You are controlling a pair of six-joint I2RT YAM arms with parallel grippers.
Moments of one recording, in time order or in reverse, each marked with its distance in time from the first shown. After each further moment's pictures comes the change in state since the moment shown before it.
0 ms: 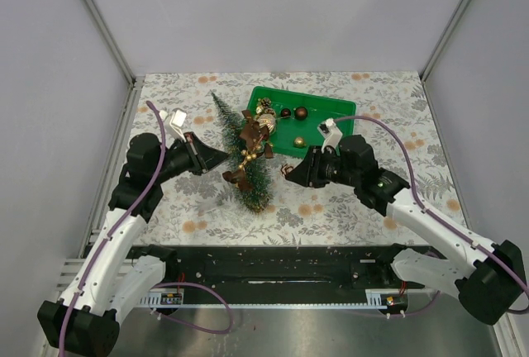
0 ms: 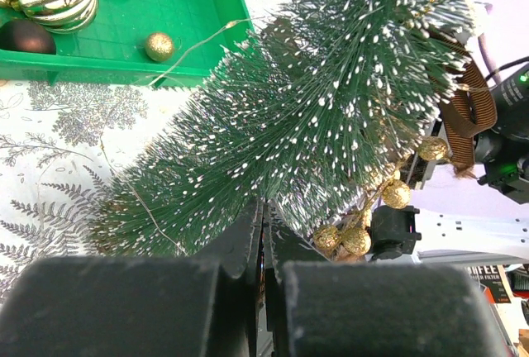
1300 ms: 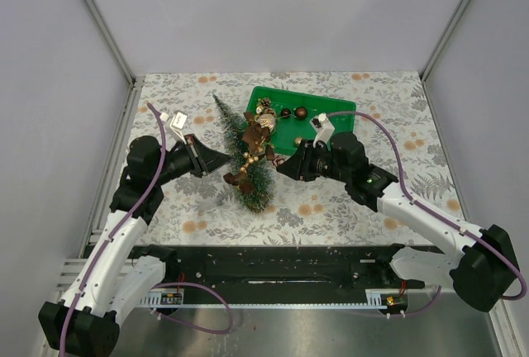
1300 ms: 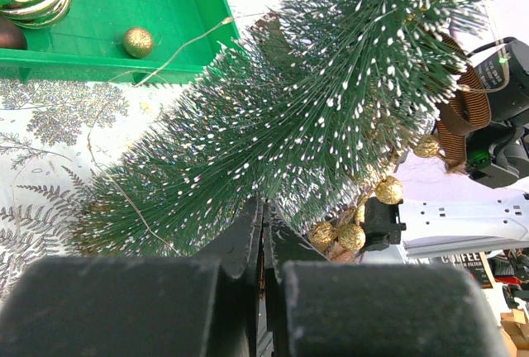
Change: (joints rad) left arm 0.001 -0.015 -0.039 0.056 0.051 -0.035; right arm 0.035 0.108 0.022 0.164 0.059 0.007
